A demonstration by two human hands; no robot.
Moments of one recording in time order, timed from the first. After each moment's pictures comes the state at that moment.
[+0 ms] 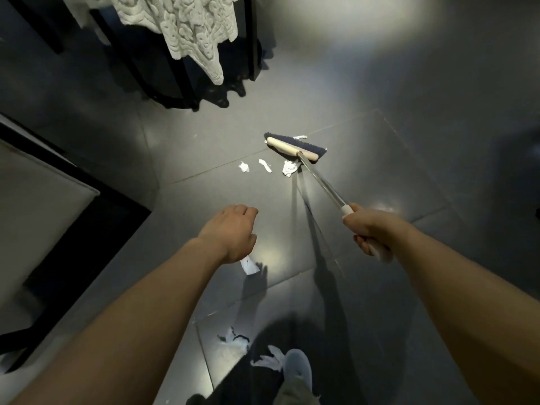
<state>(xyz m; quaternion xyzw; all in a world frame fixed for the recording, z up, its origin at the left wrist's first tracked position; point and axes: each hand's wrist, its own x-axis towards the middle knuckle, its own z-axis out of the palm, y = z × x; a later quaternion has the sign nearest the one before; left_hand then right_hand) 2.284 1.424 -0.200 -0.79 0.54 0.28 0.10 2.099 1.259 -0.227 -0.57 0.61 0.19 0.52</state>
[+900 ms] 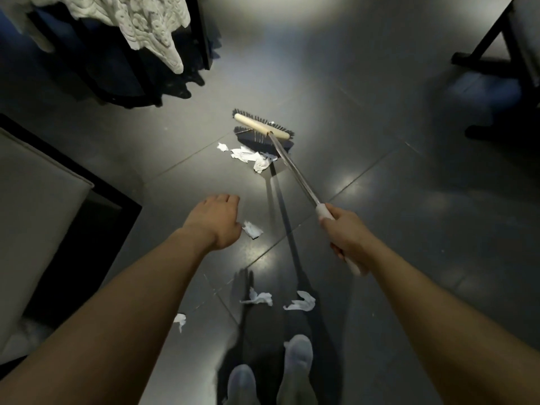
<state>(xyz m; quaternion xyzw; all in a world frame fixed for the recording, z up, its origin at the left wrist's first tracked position) 2.294 1.591 -0.190 -0.75 0.61 0.23 0.12 2.071 1.528 -0.210 -0.56 0.64 -0.03 0.53</state>
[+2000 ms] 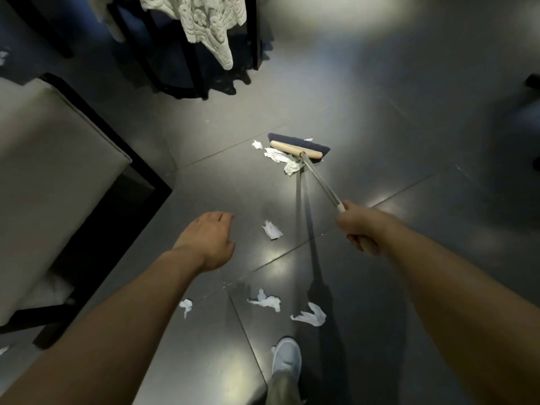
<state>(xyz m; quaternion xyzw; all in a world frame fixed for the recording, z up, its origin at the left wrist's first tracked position) 2.292 1.651 -0.225 -0.80 0.53 0.25 0.12 2.086 1.472 -0.261 -0.61 0.61 0.15 0.49</state>
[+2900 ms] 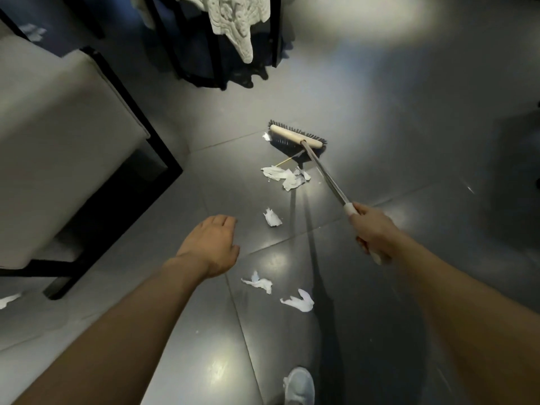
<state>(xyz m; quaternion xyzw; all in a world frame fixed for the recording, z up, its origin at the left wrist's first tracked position) 2.221 1.709 -0.204 -0.83 0.49 0.25 0.07 2.019 1.516 -0.235 -0.64 0.58 0.01 0.50</state>
